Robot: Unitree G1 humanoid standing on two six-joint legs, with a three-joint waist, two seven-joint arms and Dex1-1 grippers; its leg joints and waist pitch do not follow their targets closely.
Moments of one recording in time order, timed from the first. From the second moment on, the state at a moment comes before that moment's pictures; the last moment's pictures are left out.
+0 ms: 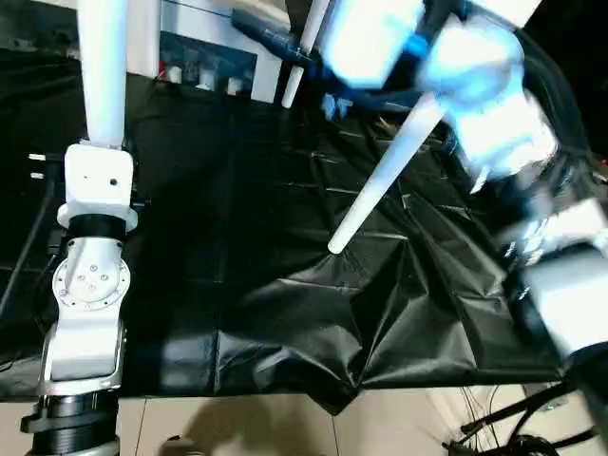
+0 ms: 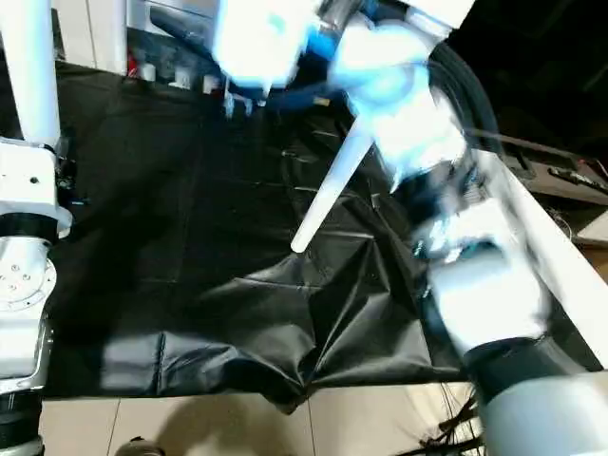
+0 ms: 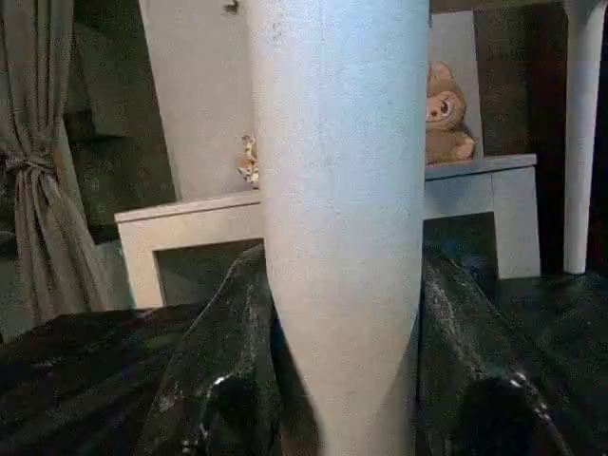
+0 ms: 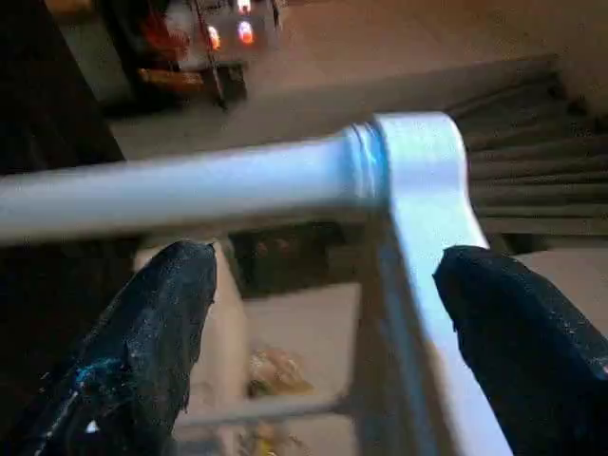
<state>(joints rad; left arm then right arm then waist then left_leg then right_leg) -0.29 0.28 0.19 -0.10 0.22 0.05 0.04 -1.13 -0.28 0.24 0.56 -0.05 -0.74 0.60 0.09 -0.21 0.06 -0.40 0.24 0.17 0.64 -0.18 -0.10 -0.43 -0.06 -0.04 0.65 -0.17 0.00</state>
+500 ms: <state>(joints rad) -0.24 0.36 0.24 0.00 0.02 0.02 -0.15 -0.46 -0.16 0.26 0.34 0.08 -0.37 0.49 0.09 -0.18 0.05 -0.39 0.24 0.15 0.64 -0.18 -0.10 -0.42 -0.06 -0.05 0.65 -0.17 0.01</state>
